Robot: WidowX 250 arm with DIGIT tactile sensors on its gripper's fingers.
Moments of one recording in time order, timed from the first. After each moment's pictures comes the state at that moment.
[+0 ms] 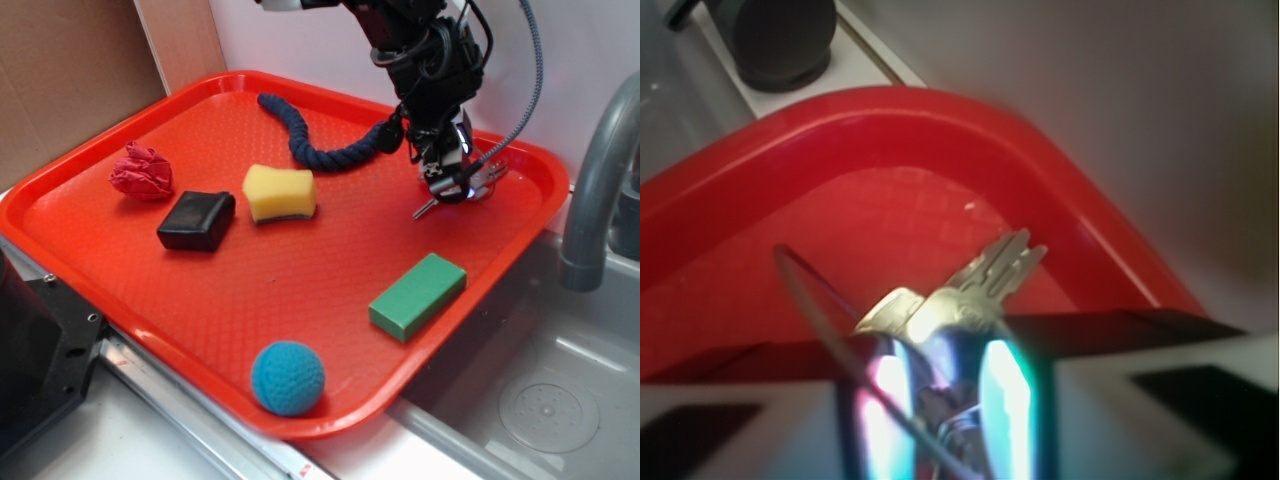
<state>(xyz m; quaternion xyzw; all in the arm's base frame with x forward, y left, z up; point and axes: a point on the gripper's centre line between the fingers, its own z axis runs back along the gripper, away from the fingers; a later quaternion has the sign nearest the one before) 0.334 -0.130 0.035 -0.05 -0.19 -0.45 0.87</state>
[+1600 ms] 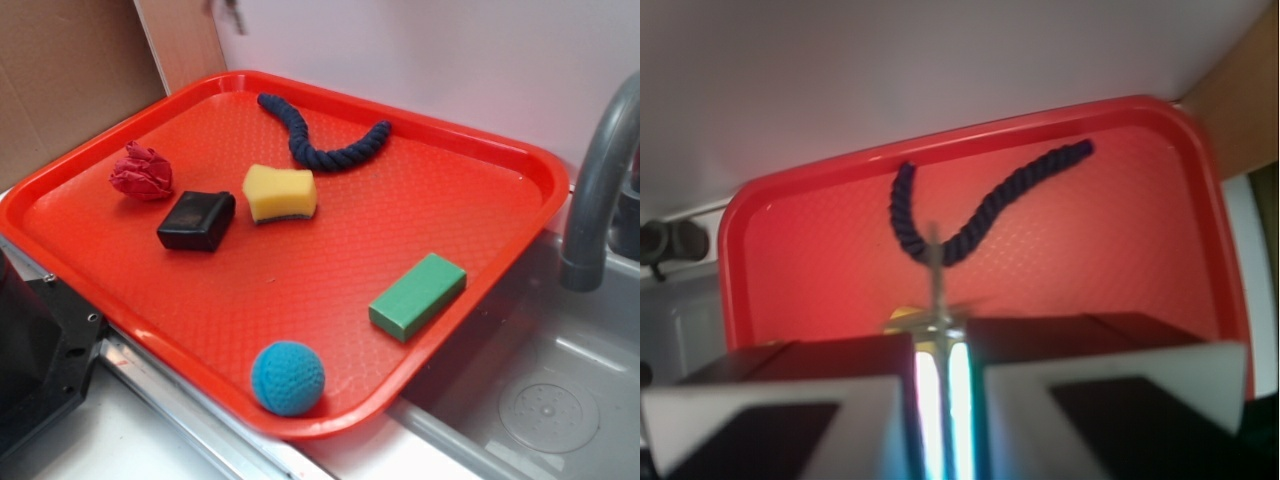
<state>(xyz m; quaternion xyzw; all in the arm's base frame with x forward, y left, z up) 0.251 0.010 0.219 -0.07 -0.08 0.10 0.99</state>
